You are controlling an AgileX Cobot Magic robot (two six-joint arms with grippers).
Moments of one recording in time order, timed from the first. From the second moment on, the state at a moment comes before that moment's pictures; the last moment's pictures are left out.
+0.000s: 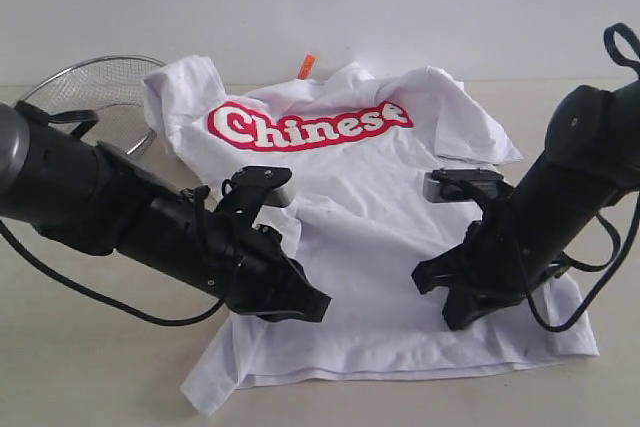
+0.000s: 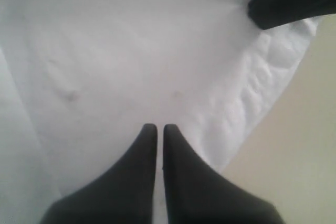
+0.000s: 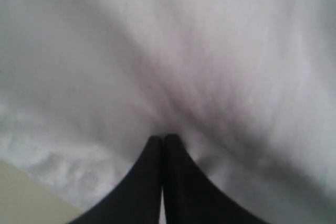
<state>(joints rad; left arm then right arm) -0.54 1.94 -0.89 -1.41 0.50 1.32 0.15 1.90 -0.90 0.51 0.68 -0.47</state>
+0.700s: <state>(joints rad) -0.54 1.83 -0.84 -1.31 0.50 1.19 0.15 1.64 -0.74 0.43 0.70 -0.46</state>
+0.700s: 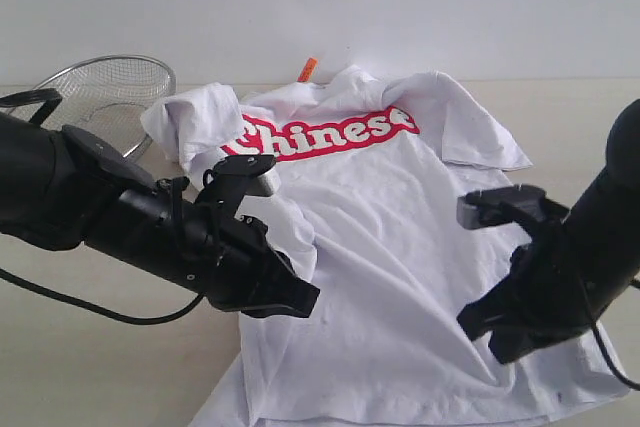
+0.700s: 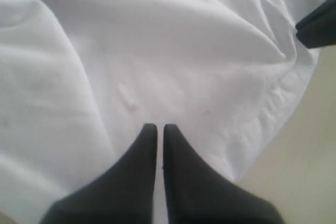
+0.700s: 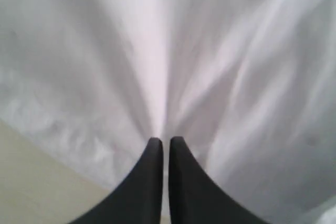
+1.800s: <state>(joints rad) -0.54 1.88 -0.84 -0.94 0.29 0.83 0.15 1.78 -0.77 0.43 0.52 -0.46</state>
